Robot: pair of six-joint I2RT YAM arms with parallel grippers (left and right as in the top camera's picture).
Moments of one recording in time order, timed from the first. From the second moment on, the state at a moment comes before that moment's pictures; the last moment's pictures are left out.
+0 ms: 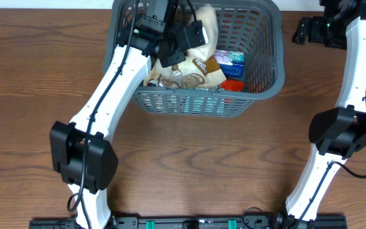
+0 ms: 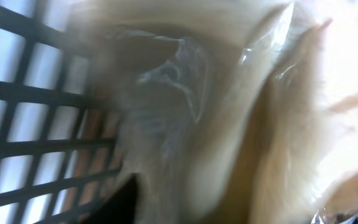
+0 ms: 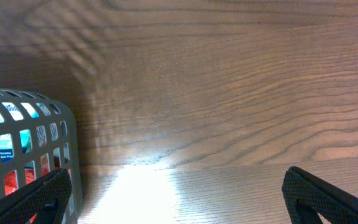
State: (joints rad) left arm -0.41 2.00 1.91 -0.84 0.13 0.90; right arm -0.21 2.28 2.53 -1.45 -0.08 -0.06
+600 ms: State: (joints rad) left arm -0.39 1.77 1.91 -0.84 -0.09 0.68; right arm -0.21 2.28 2.53 -1.31 -0.08 -0.06
